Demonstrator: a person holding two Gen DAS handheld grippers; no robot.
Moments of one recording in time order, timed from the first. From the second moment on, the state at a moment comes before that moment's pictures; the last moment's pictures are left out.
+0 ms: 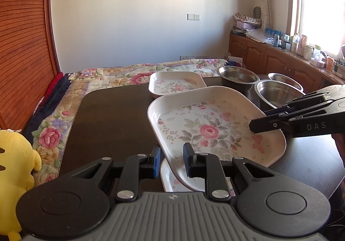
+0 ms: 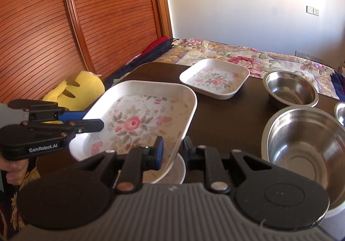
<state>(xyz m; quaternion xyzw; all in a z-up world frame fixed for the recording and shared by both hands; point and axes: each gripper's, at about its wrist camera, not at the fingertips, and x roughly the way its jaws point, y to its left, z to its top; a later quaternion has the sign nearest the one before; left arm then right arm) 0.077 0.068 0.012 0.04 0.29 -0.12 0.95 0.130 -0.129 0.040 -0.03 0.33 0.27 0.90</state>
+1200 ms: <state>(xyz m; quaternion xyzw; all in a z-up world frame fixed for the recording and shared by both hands) 0.052 0.065 -0.024 0.03 0.32 -0.12 0.94 0.095 -0.135 0.020 -0.04 0.35 0.28 0.89</state>
